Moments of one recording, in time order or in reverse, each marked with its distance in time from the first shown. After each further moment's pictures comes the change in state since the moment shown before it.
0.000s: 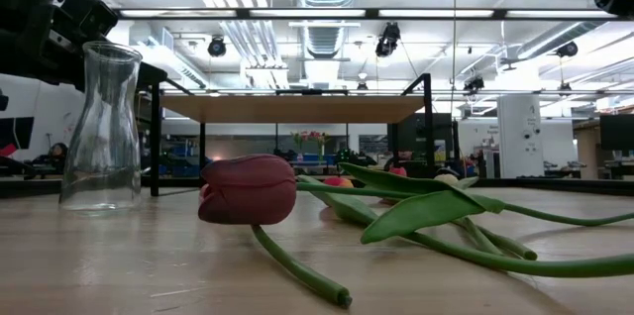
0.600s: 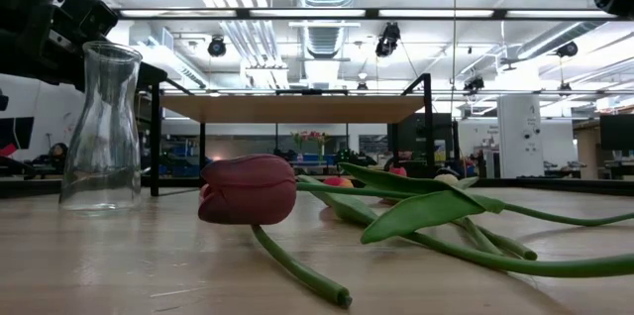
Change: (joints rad) left arm 0.000 0.000 0.000 0.000 0.000 0.000; right arm 0.000 -0.003 0.000 0.000 -0.181 -0.006
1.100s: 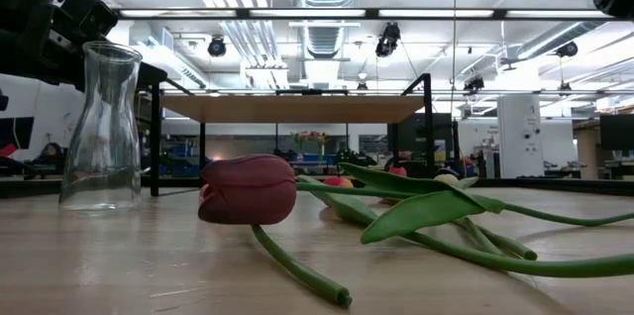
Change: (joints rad) left arm 0.000 0.000 0.000 0.000 0.000 0.000; right arm -0.001 -0.015 0.000 0.001 -0.238 0.010
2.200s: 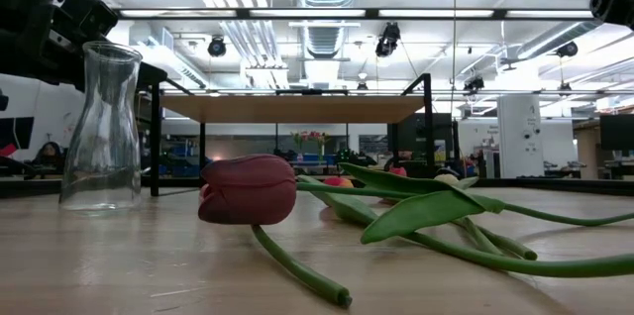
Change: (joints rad) left arm 0.000 0.000 0.000 0.000 0.000 0.000; right arm -0.003 -0.042 0.411 -0.137 0.305 -0.241
